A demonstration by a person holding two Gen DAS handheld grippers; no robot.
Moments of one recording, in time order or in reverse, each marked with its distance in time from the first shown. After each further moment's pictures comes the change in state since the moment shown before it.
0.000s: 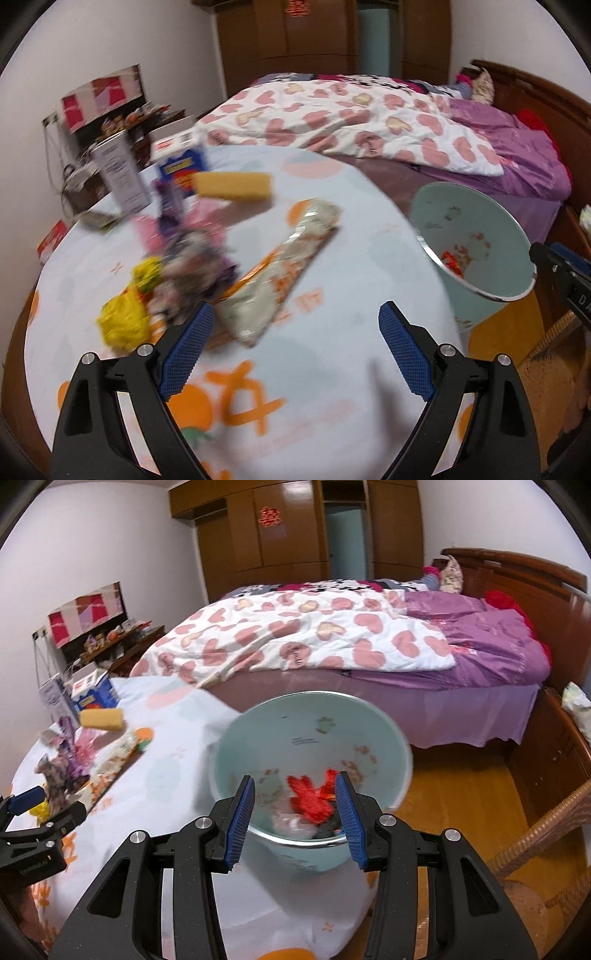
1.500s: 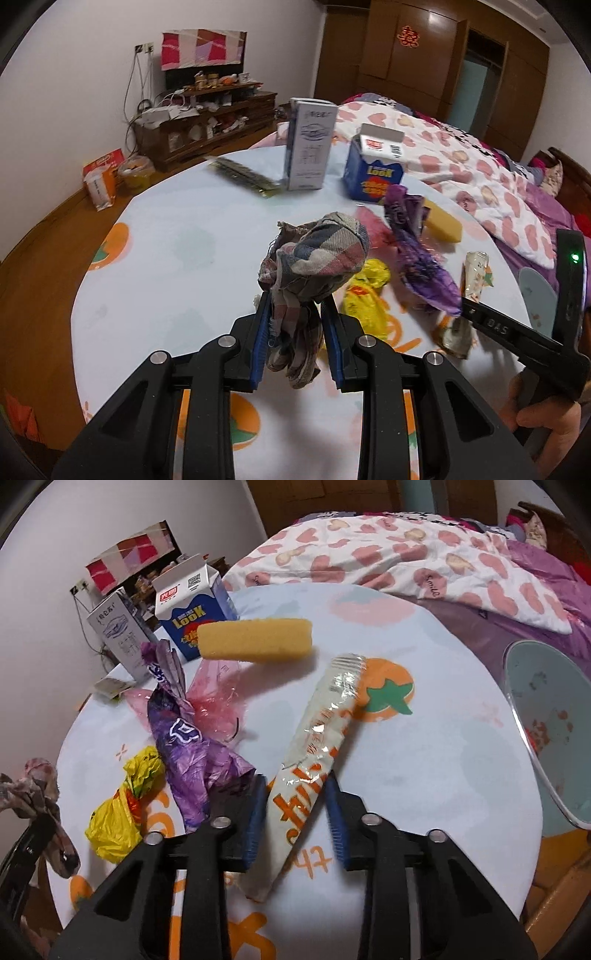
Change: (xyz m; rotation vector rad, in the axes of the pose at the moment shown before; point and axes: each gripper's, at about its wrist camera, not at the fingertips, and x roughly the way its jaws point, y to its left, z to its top) left arm -0.018 0.201 -0.028 -0.354 -0.030 0.102; right arm 0.100 0.216 -0.005 -0.019 0.297 0.247
